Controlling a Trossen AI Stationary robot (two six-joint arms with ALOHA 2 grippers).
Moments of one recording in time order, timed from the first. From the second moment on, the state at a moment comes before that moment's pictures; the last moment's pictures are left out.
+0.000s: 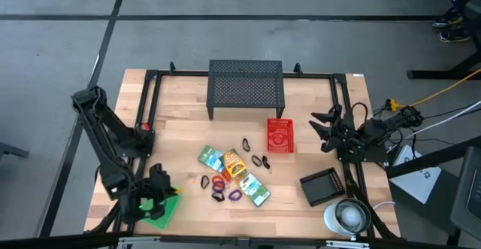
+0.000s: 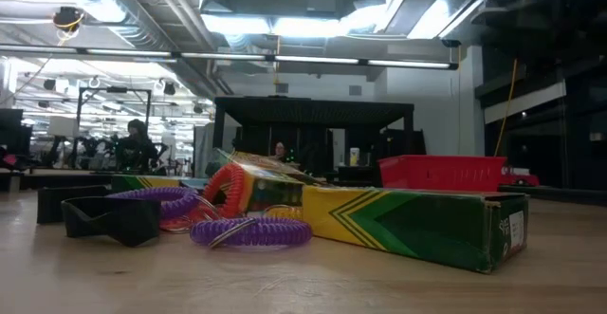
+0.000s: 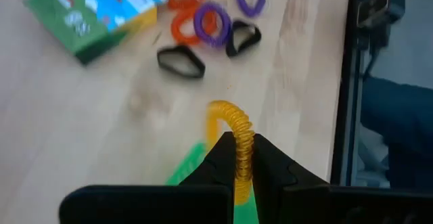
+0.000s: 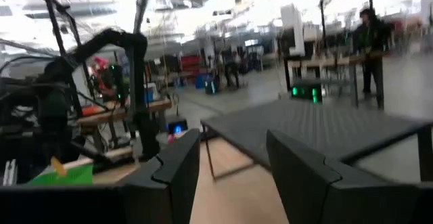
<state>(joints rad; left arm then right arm) -1.10 1.28 0.89 -0.74 -0.60 -1.38 0.46 0.01 0.02 0.25 0.80 0.01</state>
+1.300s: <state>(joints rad) -1.32 1.48 0.99 -1.07 -0.82 -1.75 0.46 0.01 0.02 0.18 0.76 0.24</state>
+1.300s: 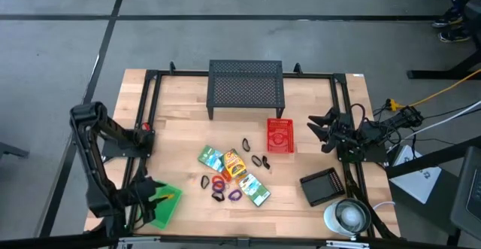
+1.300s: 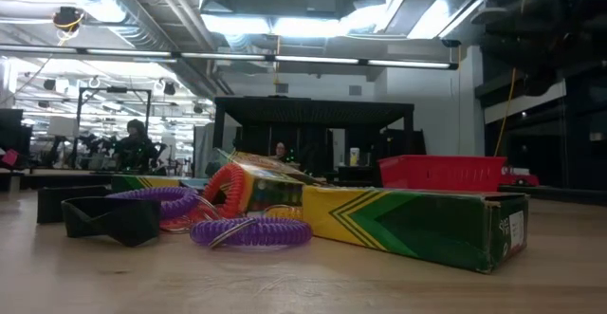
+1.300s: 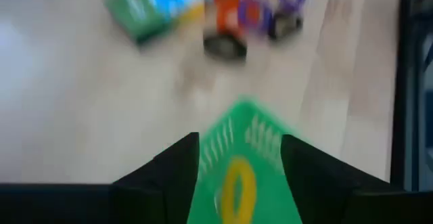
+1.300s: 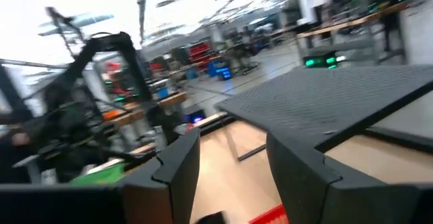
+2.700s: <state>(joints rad) -0.46 1.73 0.89 -0.16 -0.20 -0.40 0.46 0.27 0.02 0.19 0.59 0.51</state>
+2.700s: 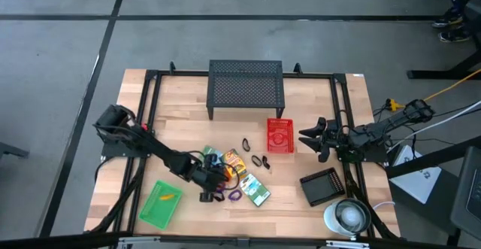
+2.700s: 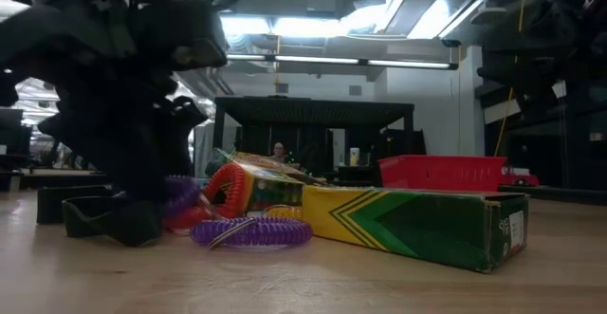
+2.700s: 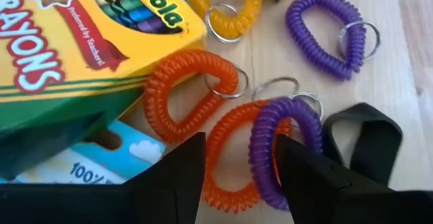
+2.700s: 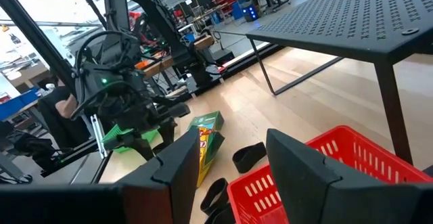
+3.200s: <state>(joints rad) -0.46 1.63 0.94 -0.18 -0.21 -0.30 0.46 0.27 0.02 0.16 0.59 0.51</state>
